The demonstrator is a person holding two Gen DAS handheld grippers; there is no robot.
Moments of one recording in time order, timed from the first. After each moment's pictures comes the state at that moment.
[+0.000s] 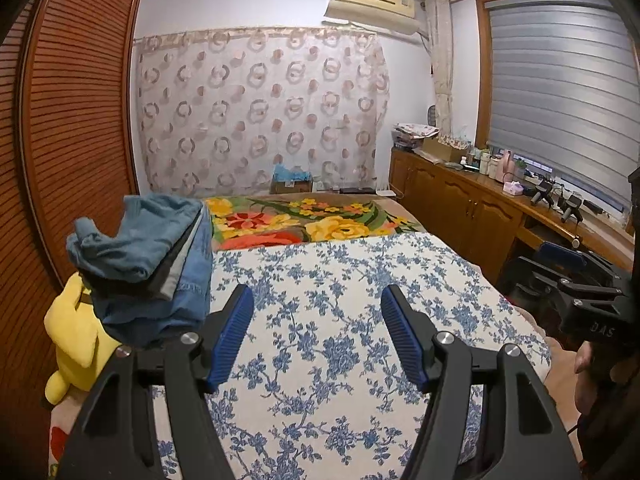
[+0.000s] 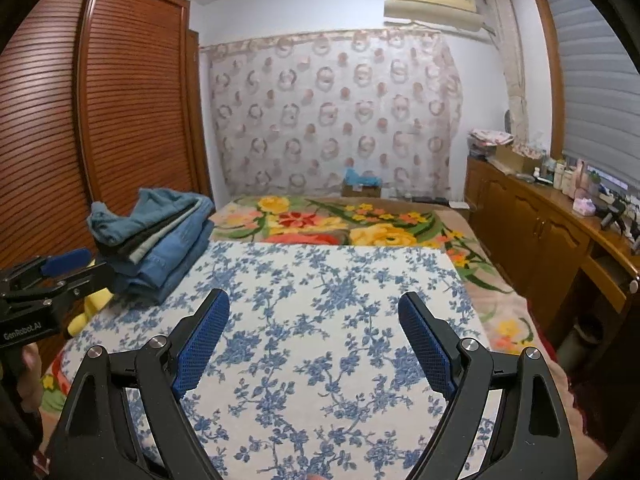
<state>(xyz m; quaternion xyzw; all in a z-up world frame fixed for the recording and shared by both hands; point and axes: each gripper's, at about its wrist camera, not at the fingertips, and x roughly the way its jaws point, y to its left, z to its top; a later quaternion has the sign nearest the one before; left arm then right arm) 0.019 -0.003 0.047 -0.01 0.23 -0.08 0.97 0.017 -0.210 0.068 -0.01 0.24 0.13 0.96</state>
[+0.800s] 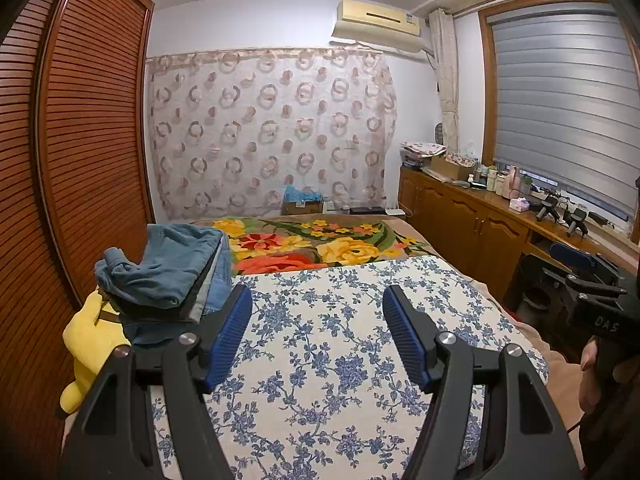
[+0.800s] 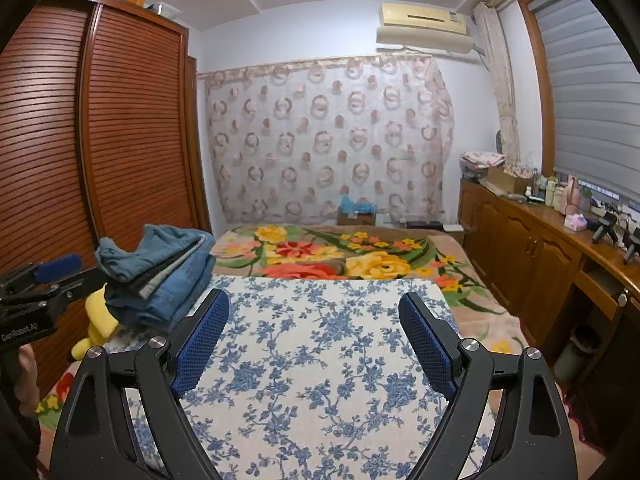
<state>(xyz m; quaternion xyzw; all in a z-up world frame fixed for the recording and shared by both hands) -0.002 0.008 0.076 -0.01 0.19 -0.06 0.98 0.000 -0.210 0.103 -0.01 0.19 0.12 0.97</state>
